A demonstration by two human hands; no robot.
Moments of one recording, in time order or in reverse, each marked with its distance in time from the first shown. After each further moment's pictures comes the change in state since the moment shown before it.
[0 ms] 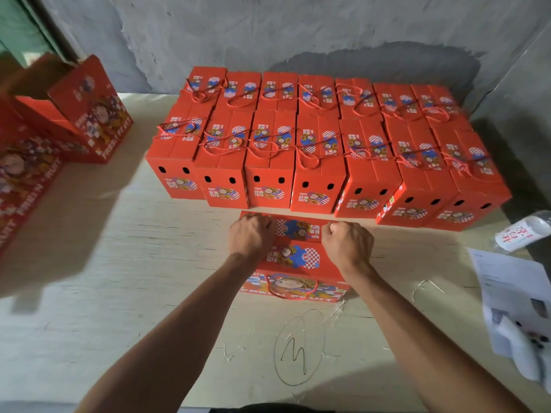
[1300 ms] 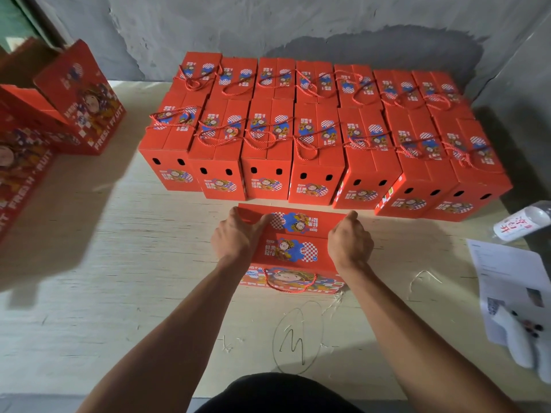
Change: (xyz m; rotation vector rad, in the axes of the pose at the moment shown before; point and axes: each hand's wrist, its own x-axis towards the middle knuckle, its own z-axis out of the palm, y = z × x) left_hand -0.010 -0.011 0.002 -0.114 -0.079 -0.494; right_hand -0.004 0.001 0.008 -0.052 -0.117 0.310
